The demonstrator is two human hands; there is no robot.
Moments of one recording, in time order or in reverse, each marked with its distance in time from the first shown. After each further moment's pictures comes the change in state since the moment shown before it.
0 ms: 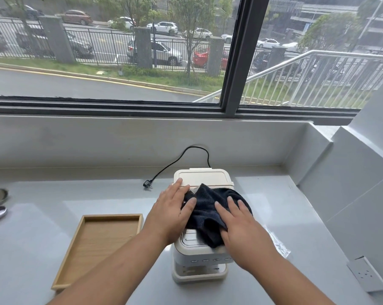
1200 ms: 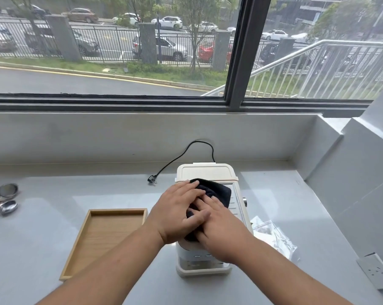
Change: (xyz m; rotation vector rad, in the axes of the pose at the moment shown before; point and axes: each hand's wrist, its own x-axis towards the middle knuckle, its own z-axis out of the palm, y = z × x) left_hand -0.007 0.007 -0.010 0.108 -0.023 0.276; right_hand 0.021 -0.046 0.002 0.036 -0.059 -0.439
